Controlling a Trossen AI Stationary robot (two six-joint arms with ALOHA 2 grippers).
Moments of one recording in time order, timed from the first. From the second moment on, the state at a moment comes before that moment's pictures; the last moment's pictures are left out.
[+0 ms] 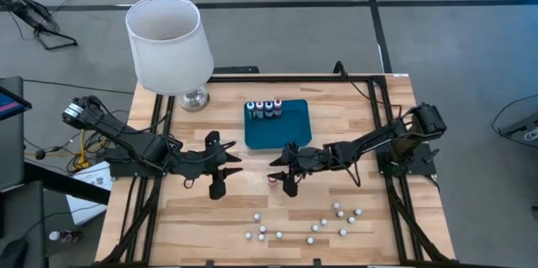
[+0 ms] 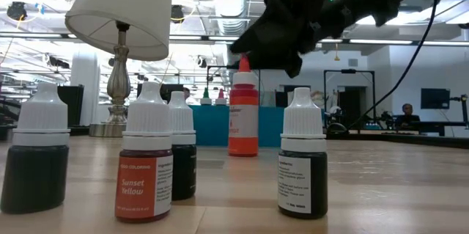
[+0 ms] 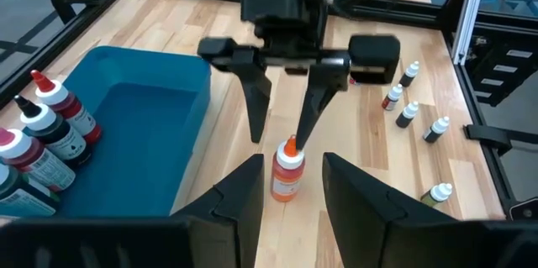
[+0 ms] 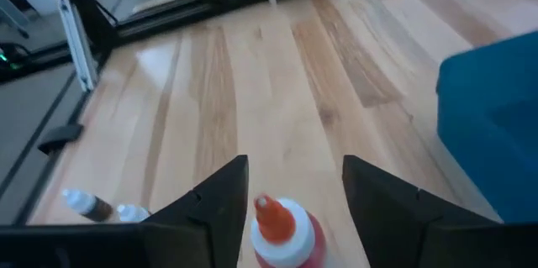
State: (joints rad) left arm -0.44 1.18 0.97 -0.35 -0.51 -0.38; right arm 0.22 1.69 0.83 0.40 0.14 0.32
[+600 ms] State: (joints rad) left arm -0.44 1.18 0.97 -0.35 -0.50 -0.38; right arm 0.24 1.72 0.83 0.42 0.16 0.31
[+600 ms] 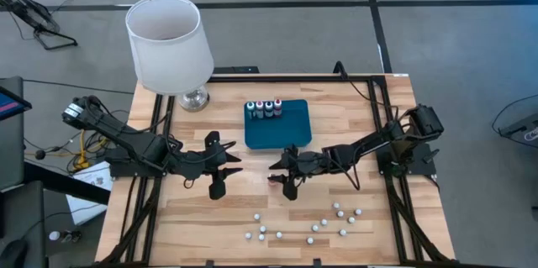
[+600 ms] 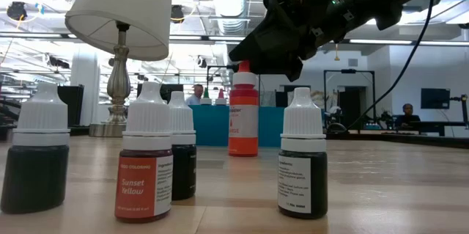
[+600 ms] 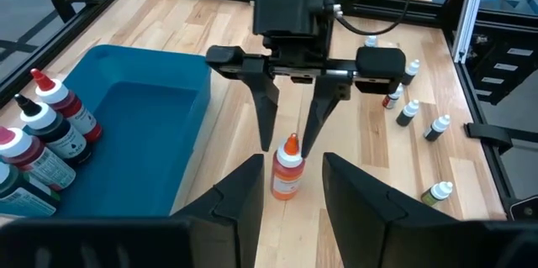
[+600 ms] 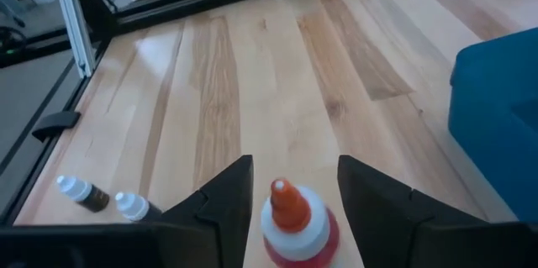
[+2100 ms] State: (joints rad) left arm -0.44 1.18 0.97 -0.35 -0.50 -0.39; right arm 0.25 1.72 0.83 0.39 0.16 0.30
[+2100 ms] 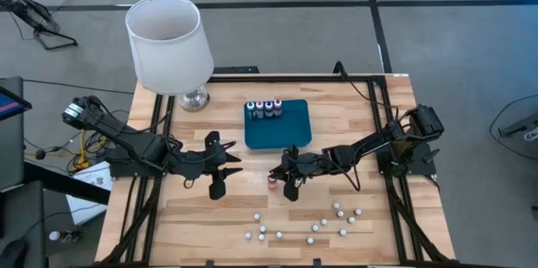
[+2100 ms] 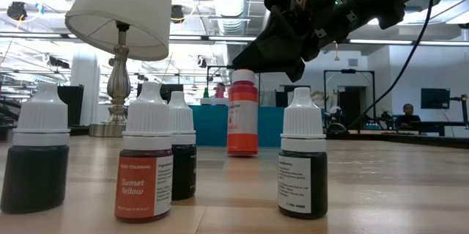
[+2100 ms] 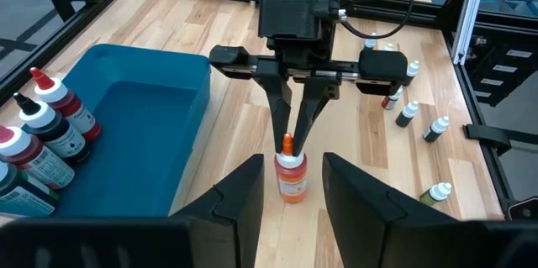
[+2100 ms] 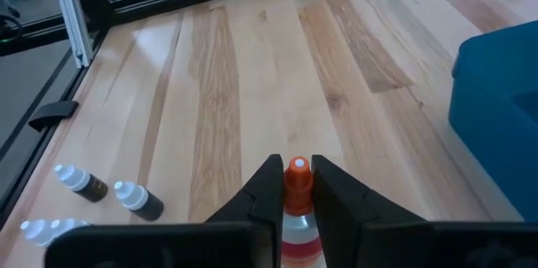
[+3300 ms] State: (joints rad) left arm -0.44 1.18 0.97 -0.35 -0.50 -0.39; right arm 0.25 1.72 0.83 0.39 0.16 0.31
